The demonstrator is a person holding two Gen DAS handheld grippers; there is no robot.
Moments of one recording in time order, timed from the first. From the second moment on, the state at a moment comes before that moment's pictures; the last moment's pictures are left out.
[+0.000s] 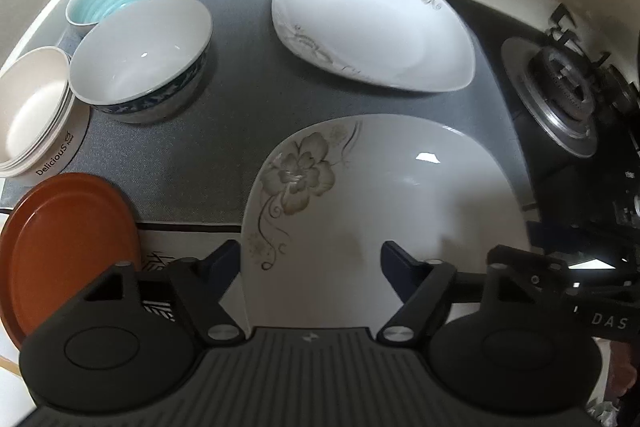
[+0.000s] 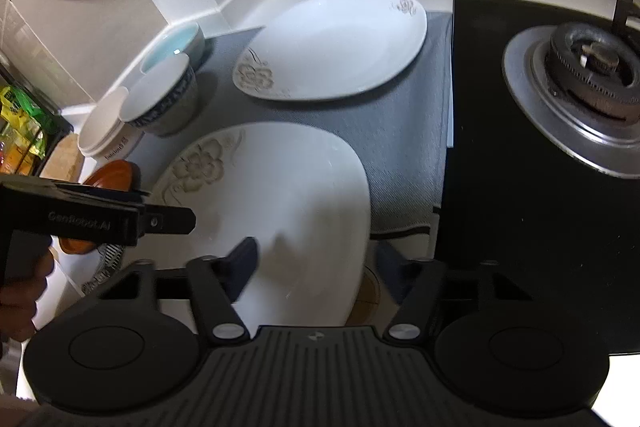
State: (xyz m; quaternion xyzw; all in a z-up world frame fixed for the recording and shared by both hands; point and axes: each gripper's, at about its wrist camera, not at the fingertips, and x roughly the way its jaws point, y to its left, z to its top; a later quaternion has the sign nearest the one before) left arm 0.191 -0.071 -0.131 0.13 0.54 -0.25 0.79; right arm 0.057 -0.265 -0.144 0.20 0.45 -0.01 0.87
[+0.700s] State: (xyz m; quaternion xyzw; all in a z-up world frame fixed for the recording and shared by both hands) left arm 0.213 -0.050 -0.152 0.13 0.55 -0.30 0.77; right arm 0.068 -0.279 -0.167 0.28 0.46 0.02 0.84
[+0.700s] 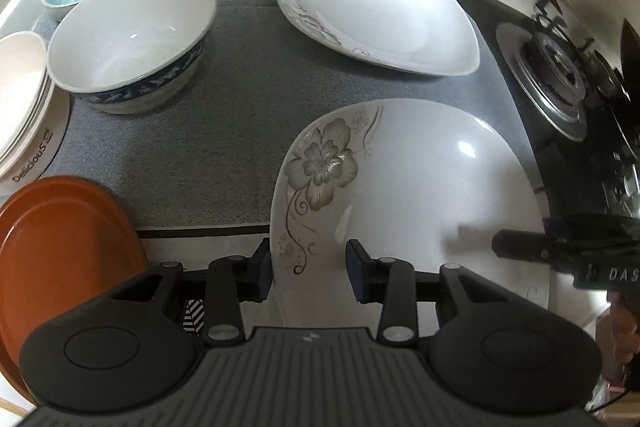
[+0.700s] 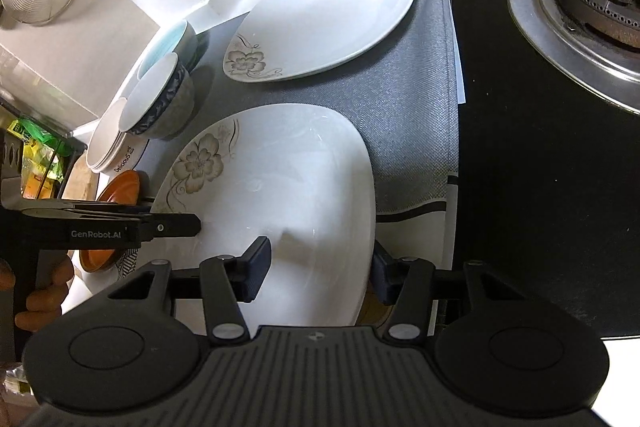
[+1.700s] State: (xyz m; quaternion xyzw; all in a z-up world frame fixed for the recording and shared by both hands) left arm 0.210 -0.037 -0.130 0.10 0.56 -0.31 0.76; right arm 0.049 -0.288 -0.162 0.30 0.43 -0.03 0.85
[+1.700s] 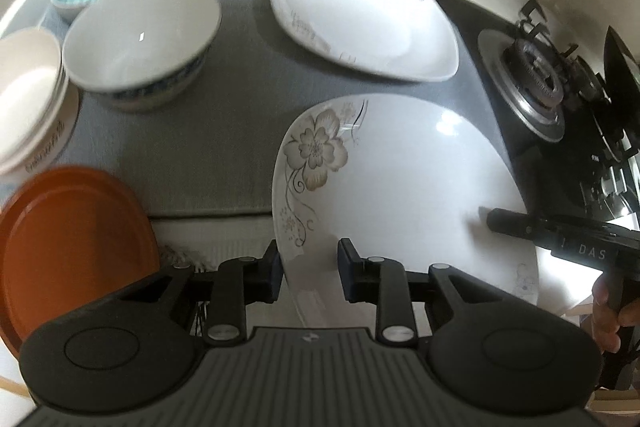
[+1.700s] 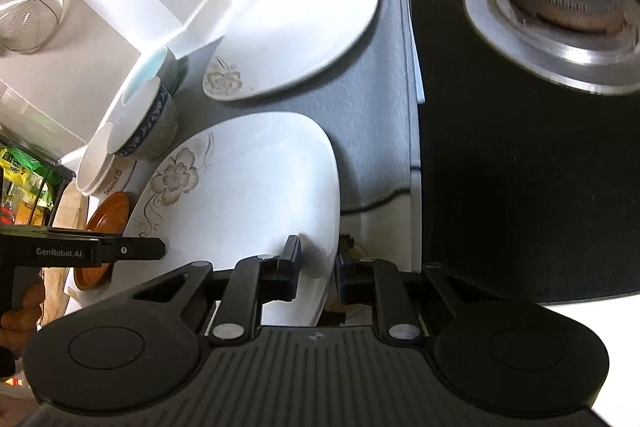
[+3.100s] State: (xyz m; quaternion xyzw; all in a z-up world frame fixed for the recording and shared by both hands) left arm 0.312 -0.124 -0.117 0.08 0.52 -0.29 0.80; right arm 0.150 -0.359 -0.141 0.29 0.40 -0.09 0.87
